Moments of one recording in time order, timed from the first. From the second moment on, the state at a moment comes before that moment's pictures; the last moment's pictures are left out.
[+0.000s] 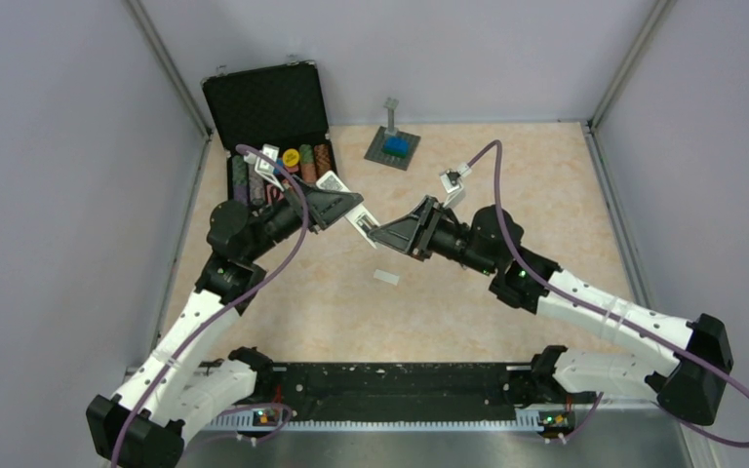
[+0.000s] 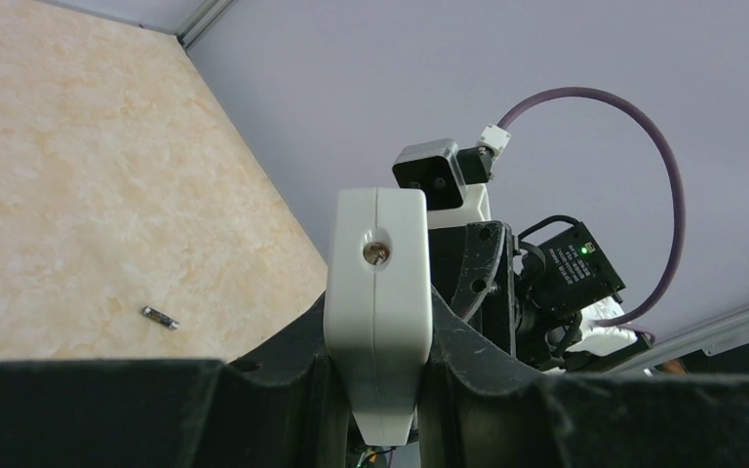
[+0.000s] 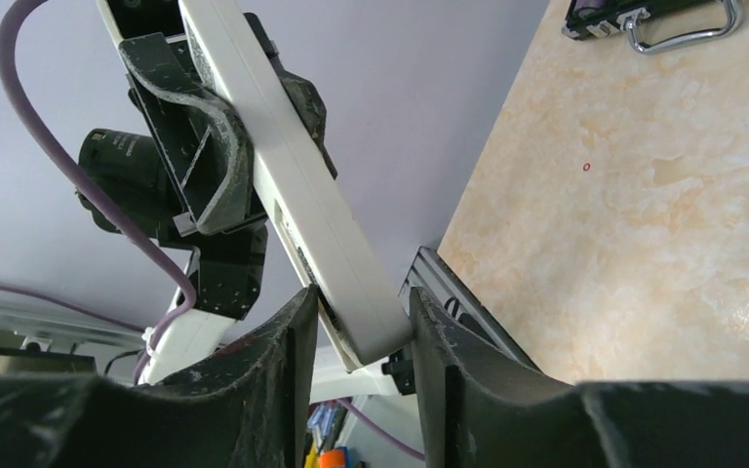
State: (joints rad) left arm -0.40 0.88 0.80 0.29 0.54 -1.03; right arm 0.92 1.08 0.86 0.21 -0.14 1.10
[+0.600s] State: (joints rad) left arm -0.40 0.88 0.80 0.29 0.54 -1.03; right arm 0.91 1.09 0.87 0.22 -0.17 1.11
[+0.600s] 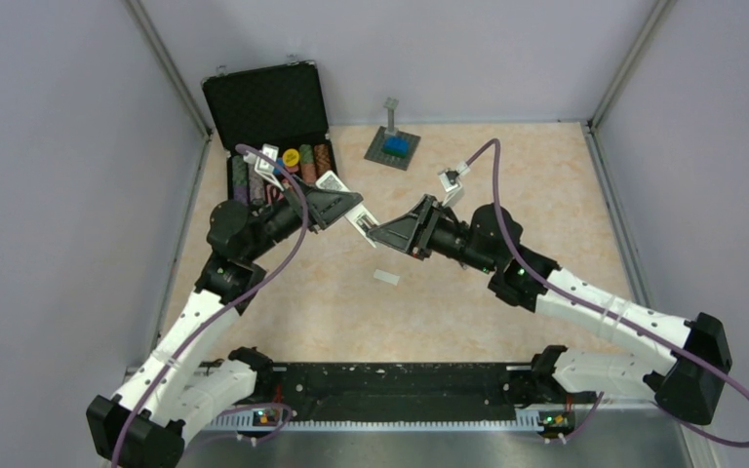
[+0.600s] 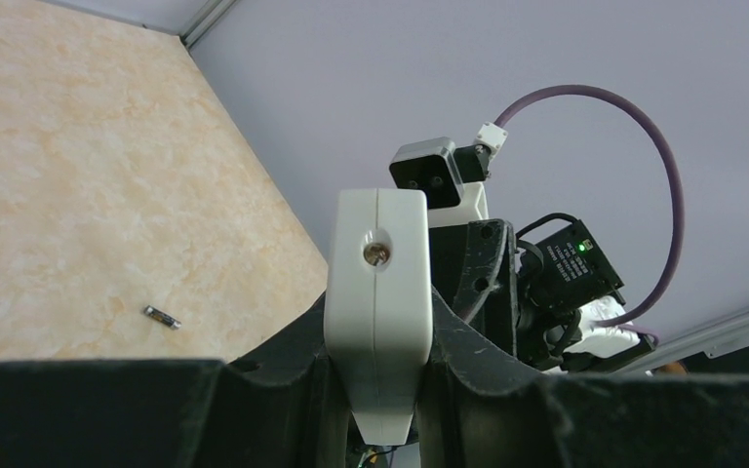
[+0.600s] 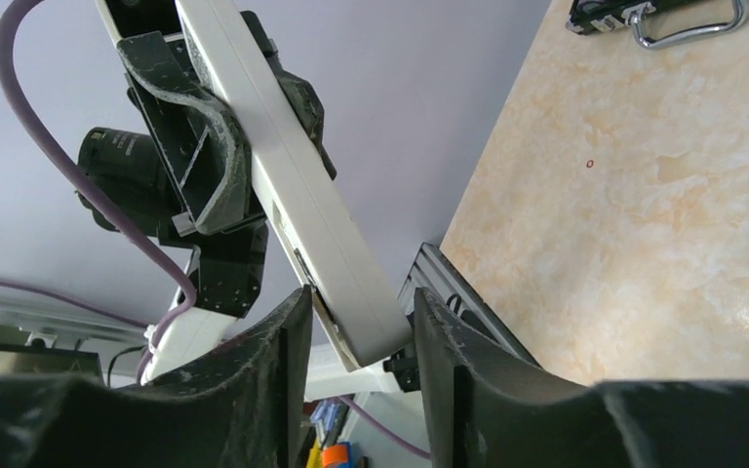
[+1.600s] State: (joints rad) left arm -0.40 0.87 0.80 0.13 0.56 -0.98; right arm 0.73 1.02 0.92 -0.44 0.15 0.69
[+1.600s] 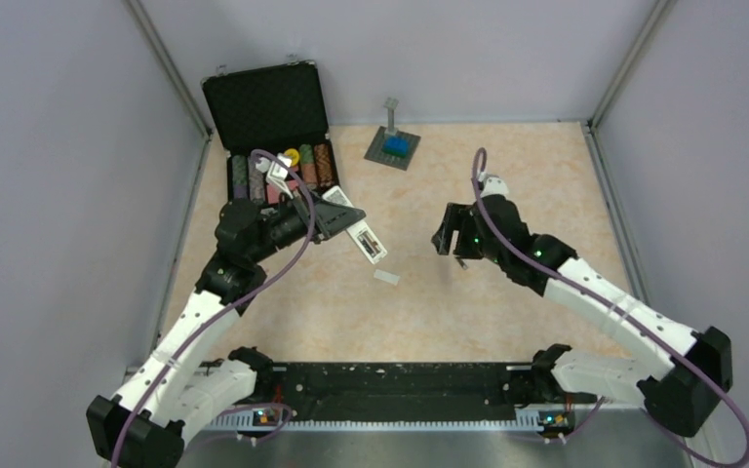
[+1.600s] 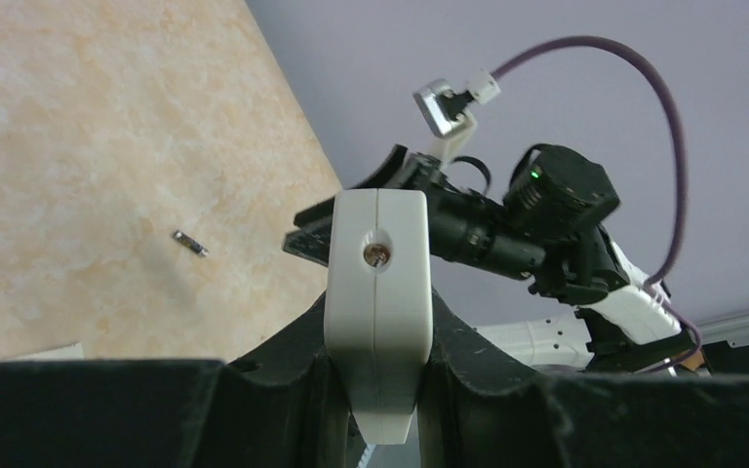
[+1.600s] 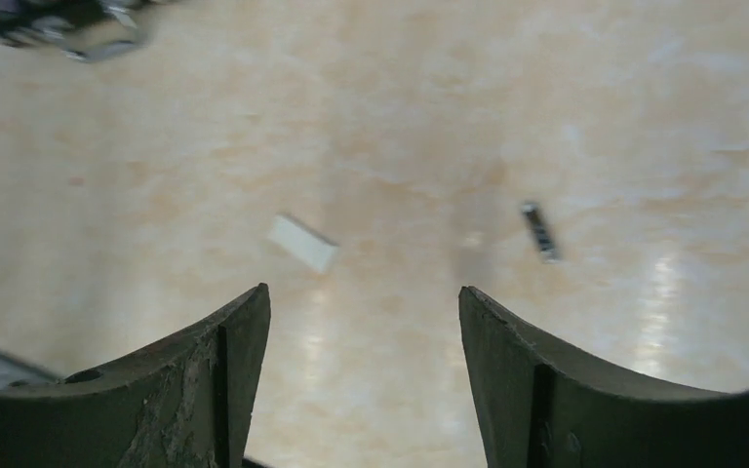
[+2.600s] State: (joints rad) left arm -0.40 0.93 0.78 0.01 0.64 -0.96; right arm 0.55 1.64 0.93 -0.44 0.24 0.19
